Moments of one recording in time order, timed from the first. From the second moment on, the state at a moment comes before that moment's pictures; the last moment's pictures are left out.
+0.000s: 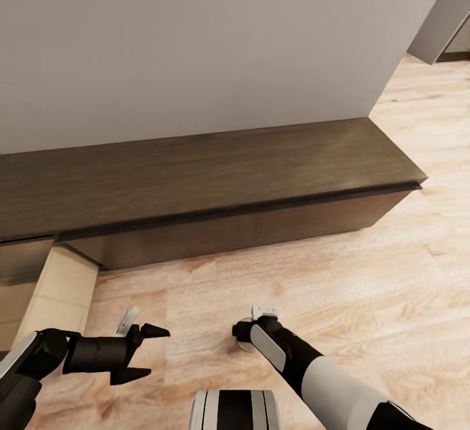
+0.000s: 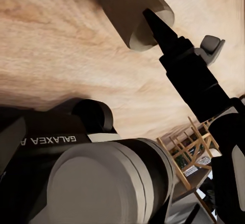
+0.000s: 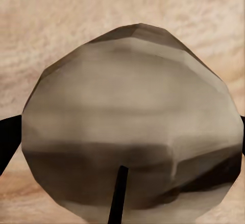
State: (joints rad) left arm -0.25 0.40 -0.07 -1.48 2.35 1.00 0.99; right arm -0.74 0.16 0.73 -0.51 -0.92 0.40 -0.43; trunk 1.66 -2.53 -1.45
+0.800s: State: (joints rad) left arm -0.25 0.40 -0.06 -1.48 2.35 1.00 0.98; right arm -0.74 0.15 0.72 -0.52 -0.93 0.54 -0.42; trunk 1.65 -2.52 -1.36
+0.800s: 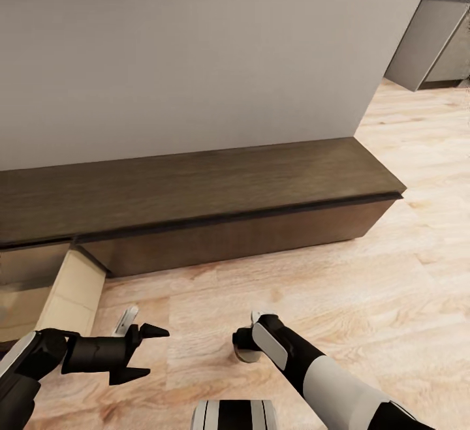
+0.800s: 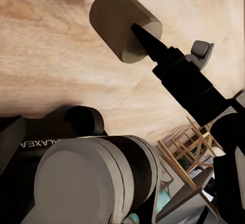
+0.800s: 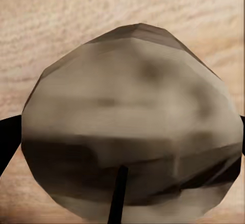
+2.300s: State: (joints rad) left arm -0.25 0.40 -0.07 -1.49 2.35 1.00 0.99; right arm -0.74 0.15 0.71 -0.53 -0.93 0.55 -0.41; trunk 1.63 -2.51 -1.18
